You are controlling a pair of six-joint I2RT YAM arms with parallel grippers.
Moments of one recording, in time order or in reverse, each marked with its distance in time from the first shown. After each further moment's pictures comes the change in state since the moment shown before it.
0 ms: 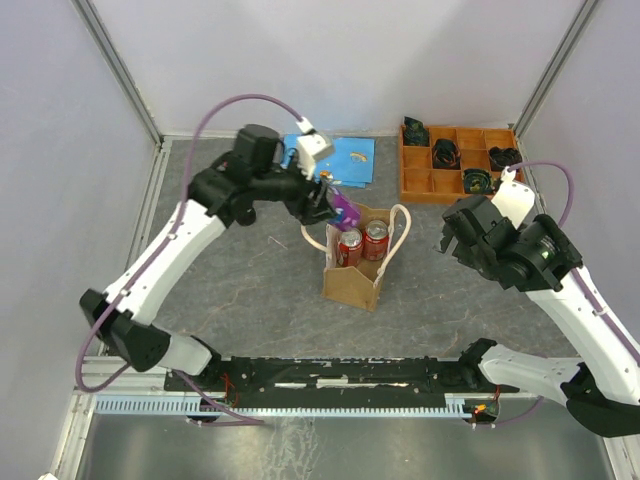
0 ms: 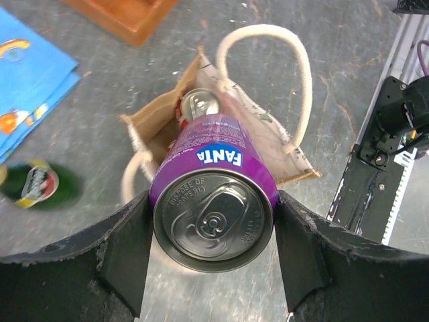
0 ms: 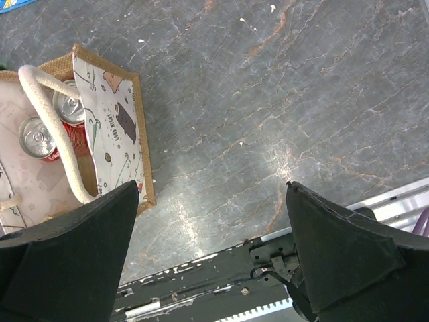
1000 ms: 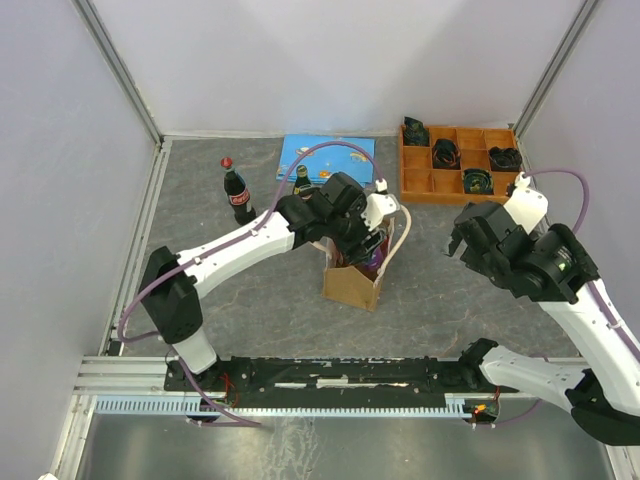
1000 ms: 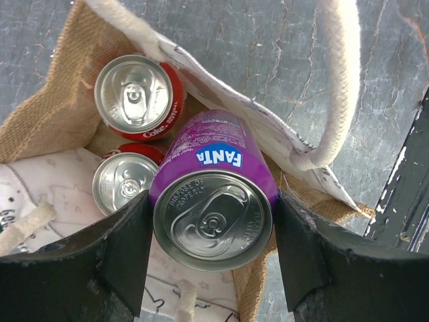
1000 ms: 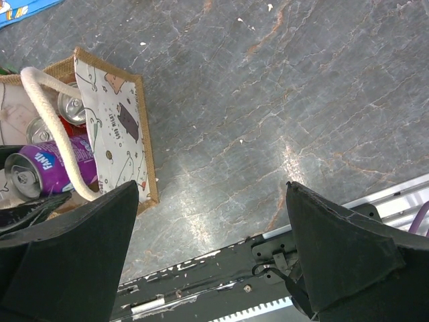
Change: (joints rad) left arm -0.341 0.282 -0.106 0.132 -0.284 0.089; right arm 0.000 -0.057 -0.003 -0.025 -0.001 0.026
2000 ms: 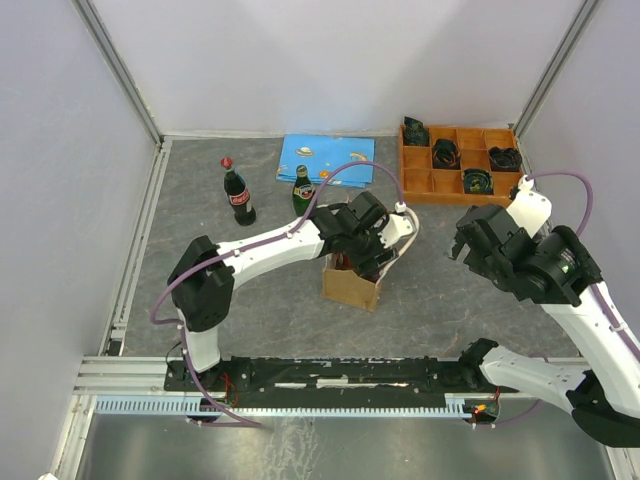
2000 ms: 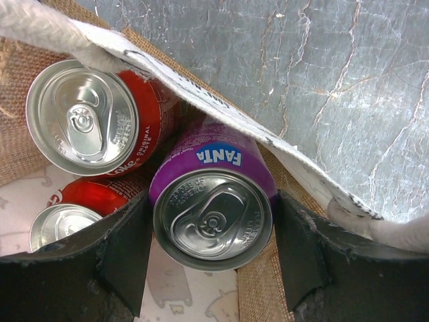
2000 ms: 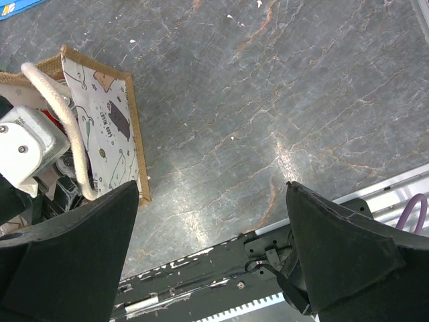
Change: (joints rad) left arm -0.074 0.166 0.011 0.037 -0.140 0.041; right arm 0.000 -0.009 0.000 -0.035 0.007 0.011
